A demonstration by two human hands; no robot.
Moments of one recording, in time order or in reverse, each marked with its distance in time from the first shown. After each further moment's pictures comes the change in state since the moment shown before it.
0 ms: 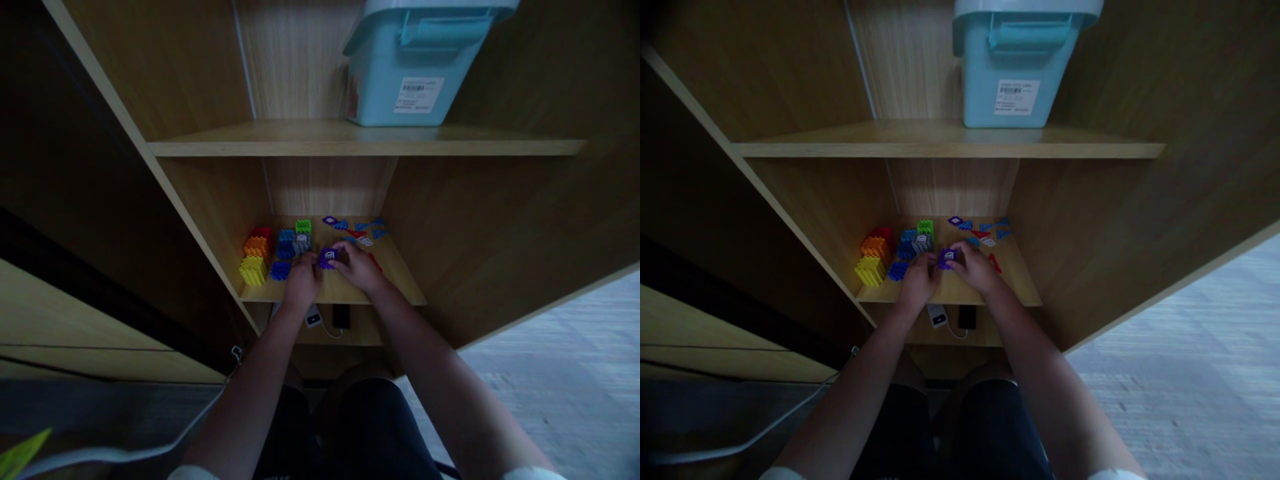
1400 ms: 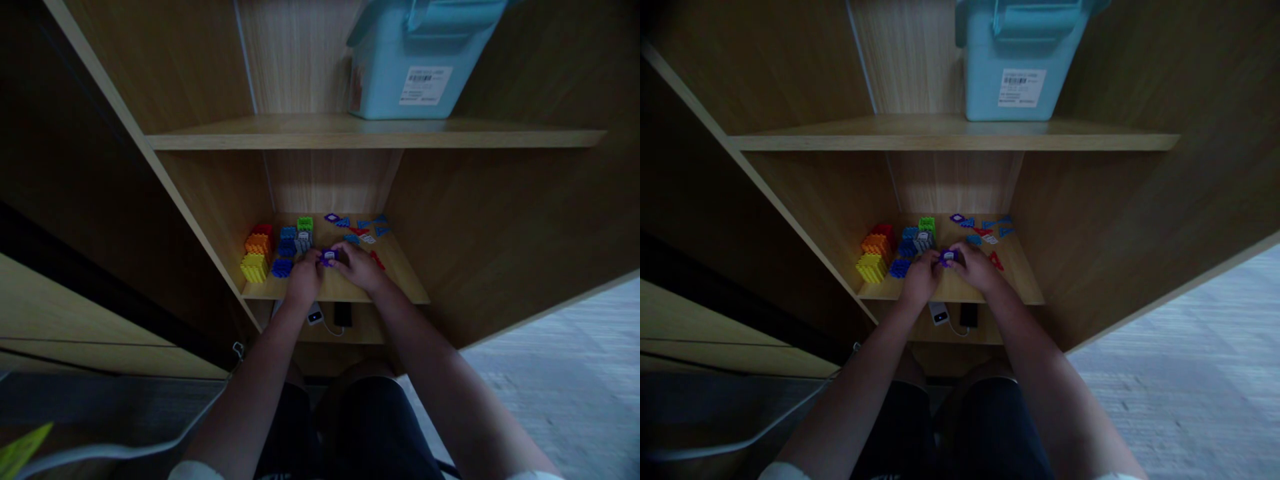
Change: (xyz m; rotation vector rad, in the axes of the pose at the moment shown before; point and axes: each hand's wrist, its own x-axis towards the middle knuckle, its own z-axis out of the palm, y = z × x) left_hand 0.002 0.003 0.002 0.004 -0.056 -0.041; right_hand 0.000 -0.008 -0.001 -0.043 -0.070 -0.012
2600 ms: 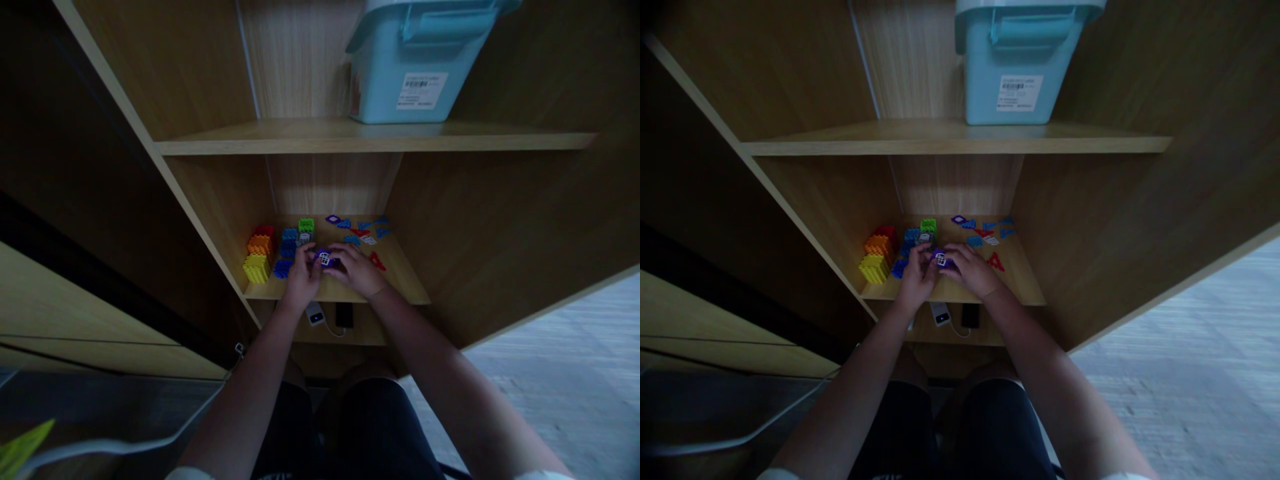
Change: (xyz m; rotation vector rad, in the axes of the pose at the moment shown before) left_hand -0.010 -0.007 -0.011 -0.421 0.145 0.168; right_hand -0.006 -0.019 -0.001 -0.105 0.112 -0.352
